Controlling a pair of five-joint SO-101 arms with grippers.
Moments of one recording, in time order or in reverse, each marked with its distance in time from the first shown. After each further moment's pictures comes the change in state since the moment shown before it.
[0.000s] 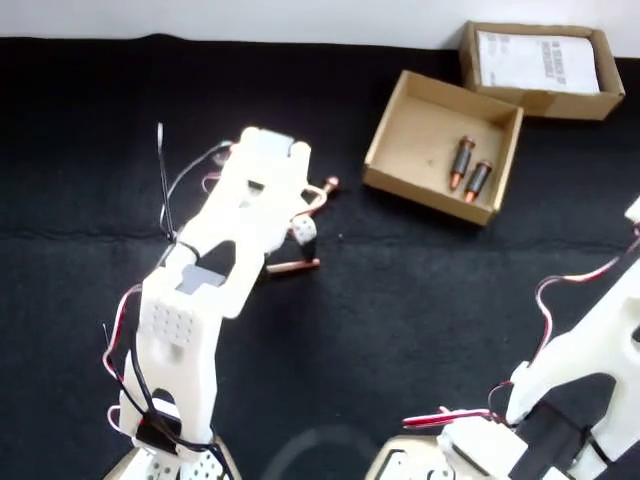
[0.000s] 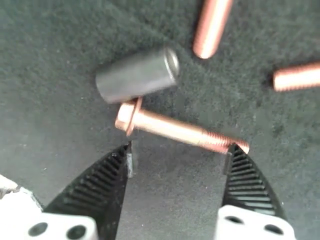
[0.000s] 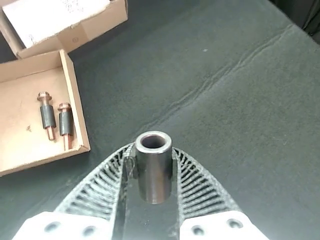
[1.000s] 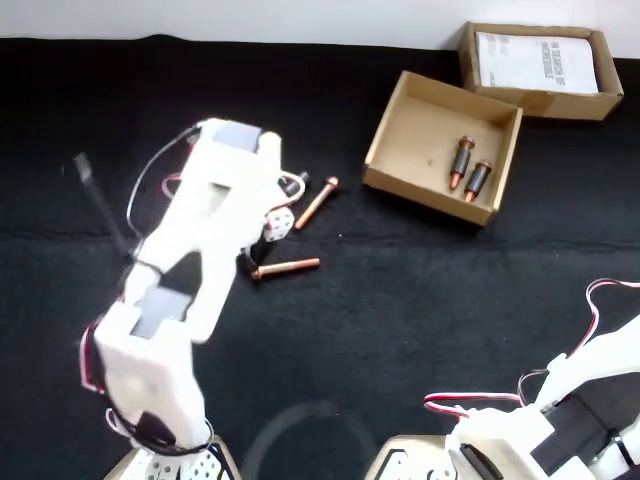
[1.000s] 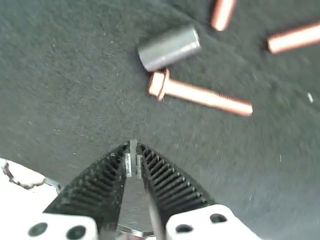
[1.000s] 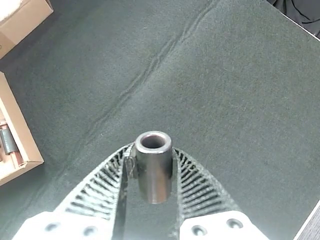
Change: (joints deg) left arm -3.0 -17.6 10.8 -0.3 -3.4; right arm 12.7 6.5 -3.5 1.6 -0.2
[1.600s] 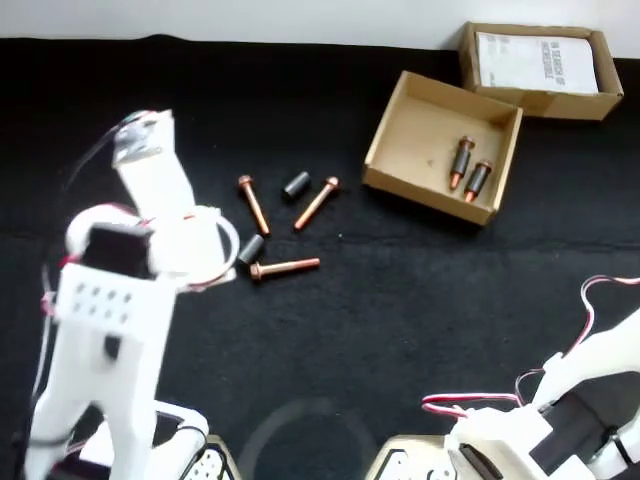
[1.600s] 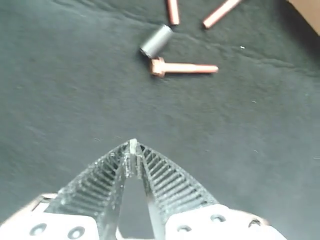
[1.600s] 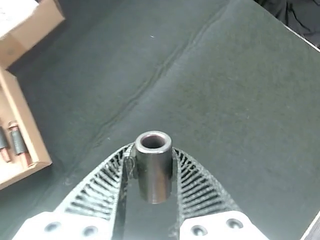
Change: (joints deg) left arm -2.5 -55.0 27.5 -2.9 -21.5; right arm -0.6 -0.1 -1.8 0.5 -0.2
